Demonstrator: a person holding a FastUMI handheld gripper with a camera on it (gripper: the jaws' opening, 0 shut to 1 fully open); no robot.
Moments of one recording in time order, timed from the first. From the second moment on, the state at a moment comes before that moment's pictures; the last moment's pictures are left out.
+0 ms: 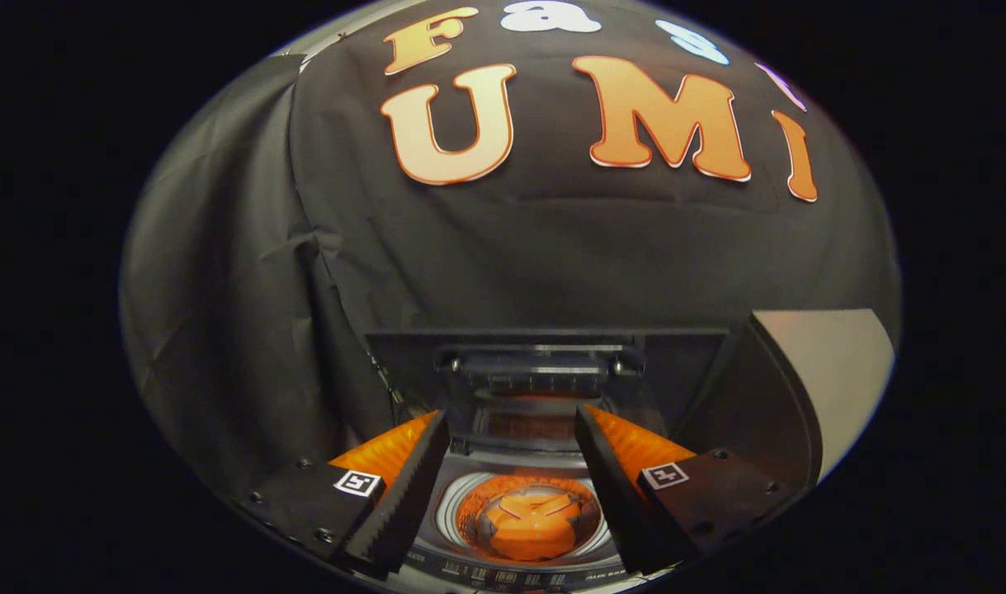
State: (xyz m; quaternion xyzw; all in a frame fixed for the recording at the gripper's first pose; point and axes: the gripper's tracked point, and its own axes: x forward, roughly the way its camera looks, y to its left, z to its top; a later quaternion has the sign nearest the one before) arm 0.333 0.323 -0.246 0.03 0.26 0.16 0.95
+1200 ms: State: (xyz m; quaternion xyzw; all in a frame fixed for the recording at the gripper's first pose) arm 0.438 0.332 -0.250 0.03 0.25 0.08 0.96
